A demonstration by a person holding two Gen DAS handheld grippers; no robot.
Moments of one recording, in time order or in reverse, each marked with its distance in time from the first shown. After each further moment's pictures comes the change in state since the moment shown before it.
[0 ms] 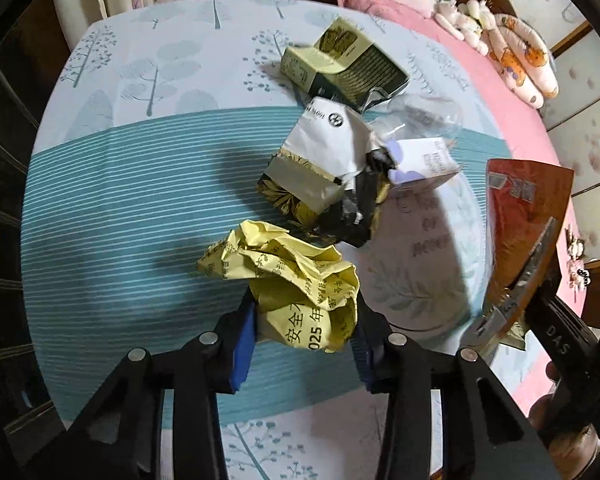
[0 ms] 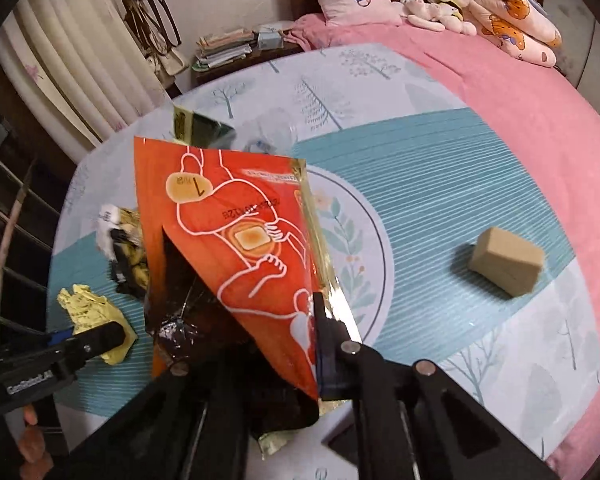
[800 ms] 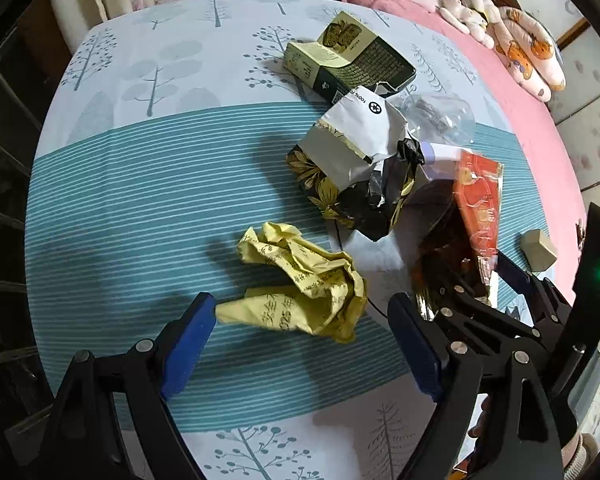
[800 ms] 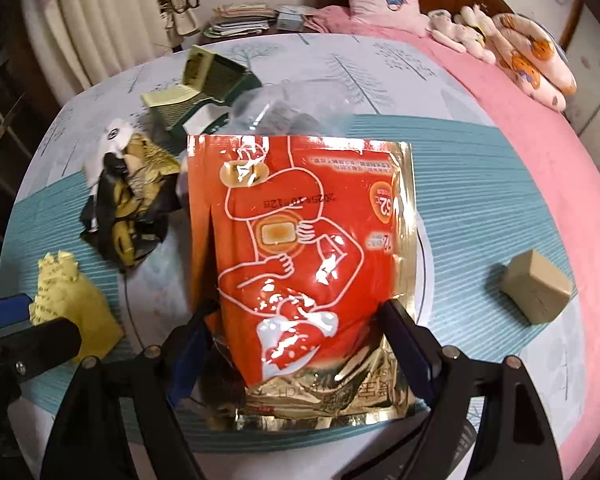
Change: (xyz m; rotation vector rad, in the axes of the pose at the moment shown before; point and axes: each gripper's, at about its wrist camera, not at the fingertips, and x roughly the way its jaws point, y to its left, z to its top) left arm 0.014 0.004 0.001 0.016 0.021 0.052; right arm 0.060 0.032 -0.008 -0.162 0.032 -0.137
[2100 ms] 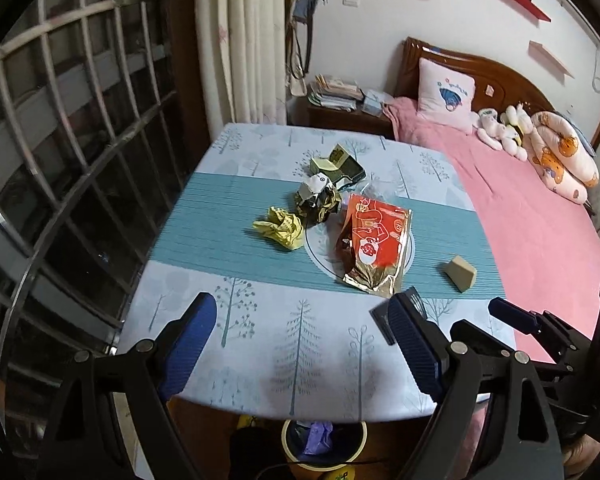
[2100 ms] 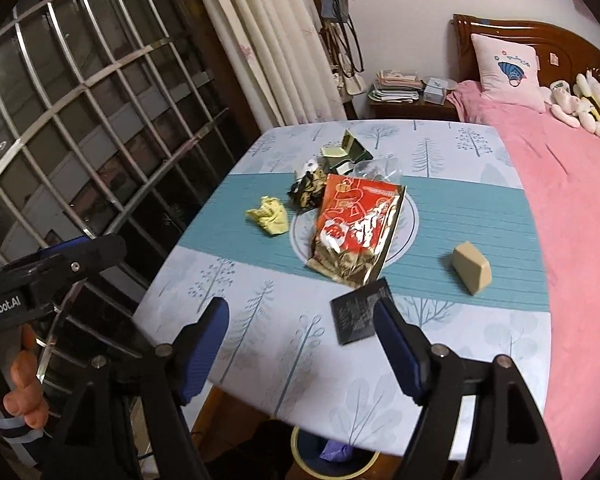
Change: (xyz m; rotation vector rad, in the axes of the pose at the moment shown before) left arm -0.208 -0.153 -0.201 -0.212 -0.481 0.275; right arm -0.191 -0.132 -0.081 -0.316 -0.195 0.580
